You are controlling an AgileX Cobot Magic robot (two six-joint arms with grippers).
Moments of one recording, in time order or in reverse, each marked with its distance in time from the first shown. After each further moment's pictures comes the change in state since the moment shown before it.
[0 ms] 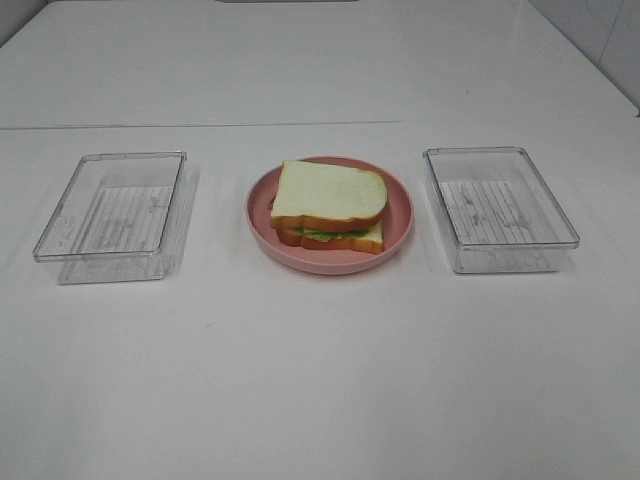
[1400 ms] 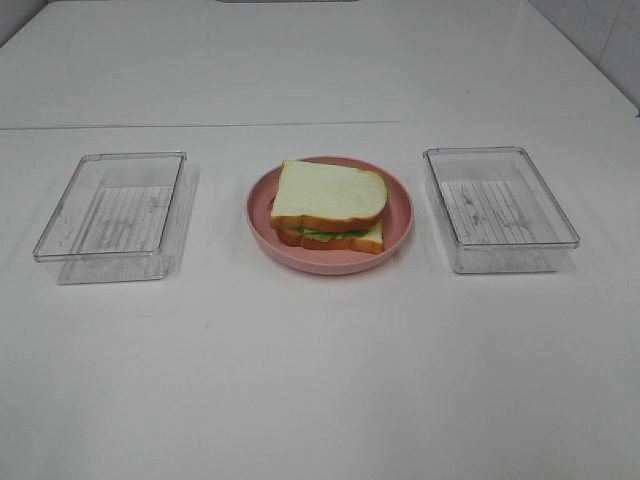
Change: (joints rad) left arm 0.000 0.000 0.000 0.000 0.000 0.000; right arm 0.000 0.000 0.000 0.000 0.000 0.000
